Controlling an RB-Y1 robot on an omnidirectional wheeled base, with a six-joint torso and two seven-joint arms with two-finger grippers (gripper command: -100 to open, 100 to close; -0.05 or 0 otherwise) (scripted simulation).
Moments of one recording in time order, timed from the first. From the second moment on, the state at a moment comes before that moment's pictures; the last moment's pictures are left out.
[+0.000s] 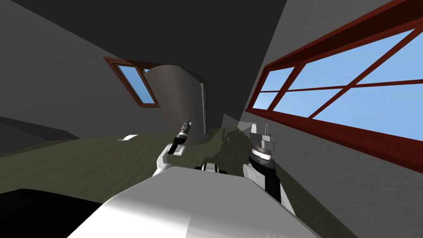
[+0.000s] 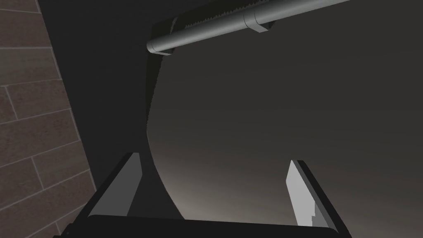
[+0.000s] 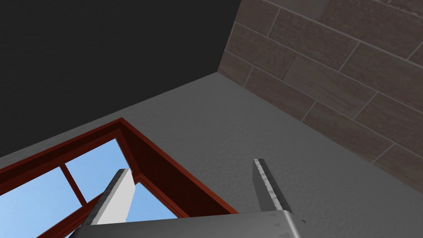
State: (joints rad) left arm 0.17 0.19 0.06 -2.00 -0.13 -0.23 0.02; right arm 0.49 0.03 -0.01 -2.37 0.04 -0.60 -0.05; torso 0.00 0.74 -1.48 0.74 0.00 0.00
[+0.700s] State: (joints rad) left arm -0.03 0.21 0.04 -1.84 -0.15 -0.14 -0.01; right arm 0.49 0.03 -0.01 -2.37 0.04 -0.60 -0.05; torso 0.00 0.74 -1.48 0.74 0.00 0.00
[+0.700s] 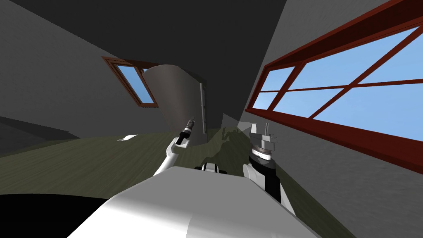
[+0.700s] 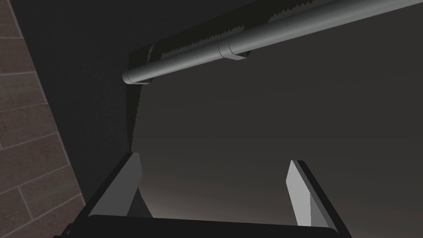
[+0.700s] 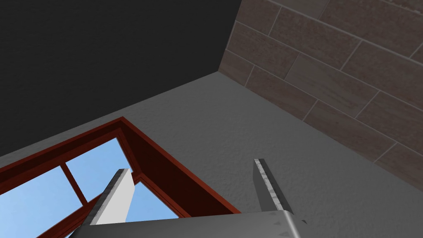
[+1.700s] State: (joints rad) left arm -0.28 0.23 0.03 -1.61 -0.18 -0.01 -0.06; right arm 0.49 0.03 -0.01 -2.37 0.04 -0.60 -0.05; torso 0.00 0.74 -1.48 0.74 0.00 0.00
